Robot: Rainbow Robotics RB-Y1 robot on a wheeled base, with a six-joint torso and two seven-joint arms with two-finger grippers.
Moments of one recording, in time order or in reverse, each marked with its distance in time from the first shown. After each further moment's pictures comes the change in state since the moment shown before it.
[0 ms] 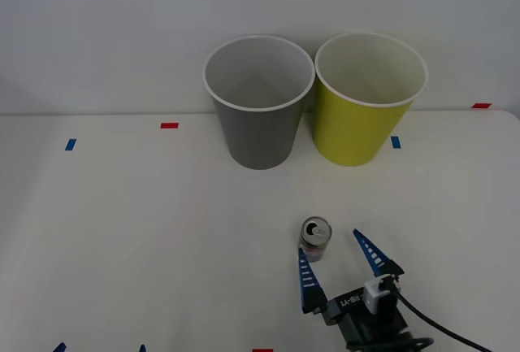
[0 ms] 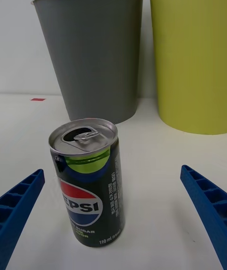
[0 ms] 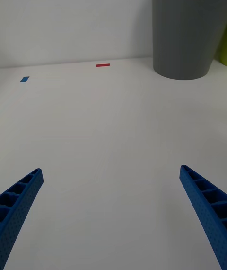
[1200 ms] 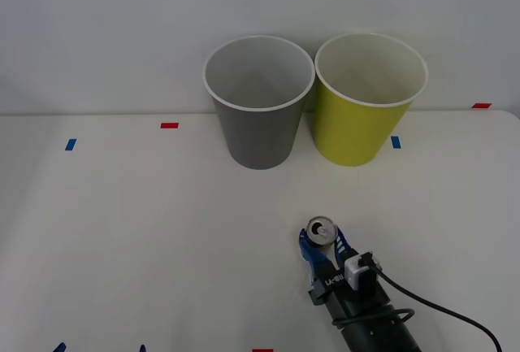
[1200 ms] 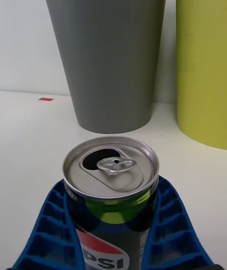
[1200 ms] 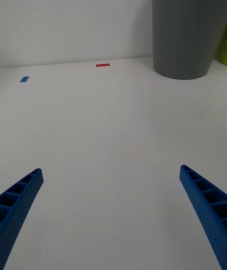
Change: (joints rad) right arm -0.117 0.006 0.017 0.053 -0.002 0.055 0.002; left arm 0.000 0.000 0.000 0.000 0.000 0.000 0.000
